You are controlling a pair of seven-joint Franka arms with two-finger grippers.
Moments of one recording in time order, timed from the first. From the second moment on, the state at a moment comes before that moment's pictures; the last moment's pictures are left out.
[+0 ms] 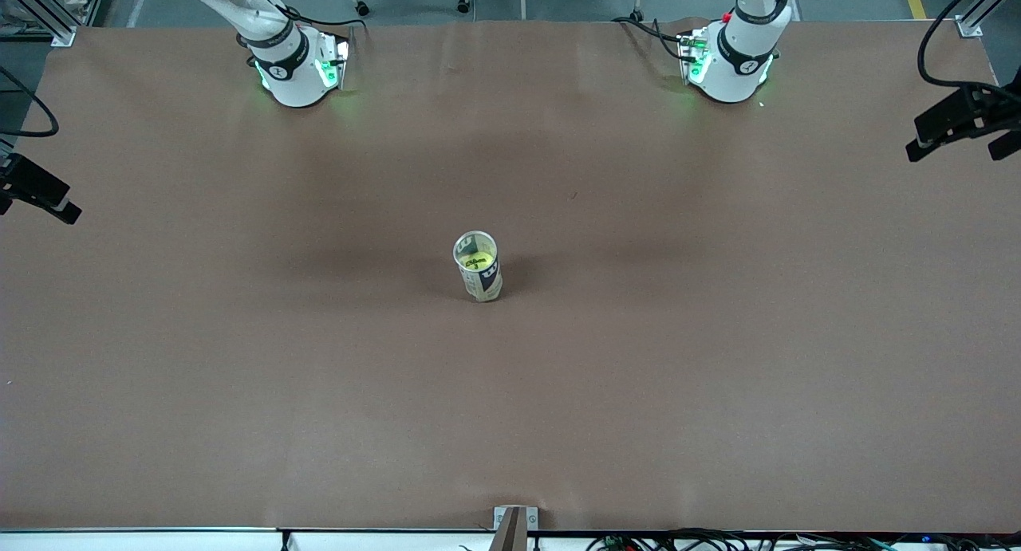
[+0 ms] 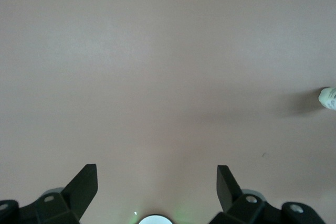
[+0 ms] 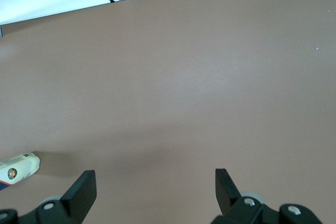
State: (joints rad) left arm -0.02 0.08 -0.05 -1.24 -0.02 1.30 -0.08; right arm -0.07 0.03 0.00 -1.46 0.03 1.63 0.11
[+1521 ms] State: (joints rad) left arm -0.02 -0.11 -0.04 -1.51 -0.03 1.40 -0.06; right arm -0.07 0.03 0.02 -1.46 -0.04 1.54 0.11
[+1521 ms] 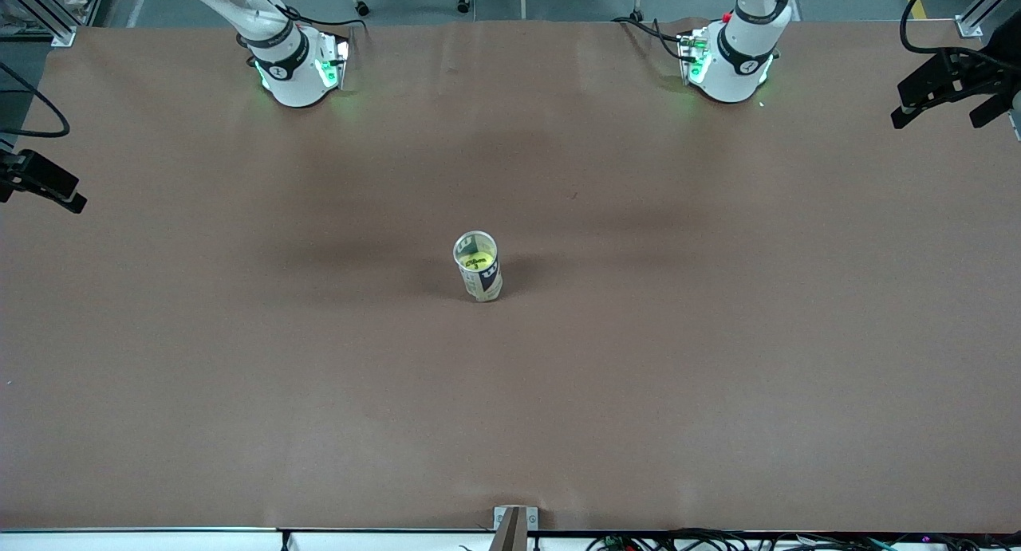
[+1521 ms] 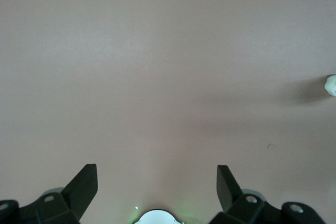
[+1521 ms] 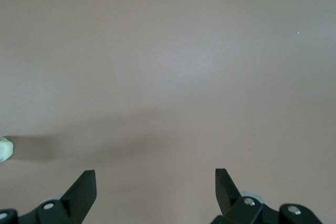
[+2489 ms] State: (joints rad) left arm -0.02 -0.11 -0.04 -1.52 -0.02 1.40 -0.06; right arm -0.07 0.03 0.02 -1.46 -0.04 1.54 0.11
